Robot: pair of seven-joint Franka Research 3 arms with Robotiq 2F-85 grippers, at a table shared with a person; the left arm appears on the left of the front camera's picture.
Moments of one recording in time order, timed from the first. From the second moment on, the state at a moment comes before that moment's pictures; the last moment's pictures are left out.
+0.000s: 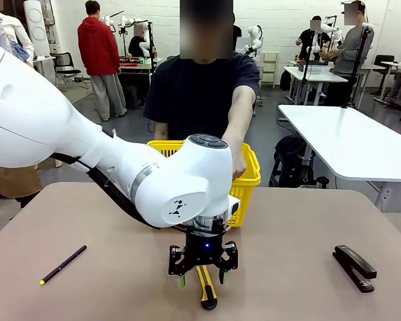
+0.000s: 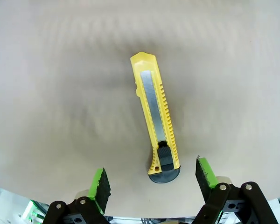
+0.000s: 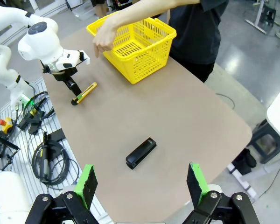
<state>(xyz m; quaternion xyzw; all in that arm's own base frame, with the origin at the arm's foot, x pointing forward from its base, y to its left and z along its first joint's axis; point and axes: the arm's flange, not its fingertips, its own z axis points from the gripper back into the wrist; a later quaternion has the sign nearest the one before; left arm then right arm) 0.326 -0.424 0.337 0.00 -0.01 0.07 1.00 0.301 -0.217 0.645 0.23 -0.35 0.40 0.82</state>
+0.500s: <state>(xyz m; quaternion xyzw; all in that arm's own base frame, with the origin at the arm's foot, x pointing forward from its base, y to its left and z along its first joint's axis) 0.329 -0.421 0.321 -0.01 -0.02 0.06 1.00 0.301 -0.217 0.645 0.23 -0.35 0.40 0.82</state>
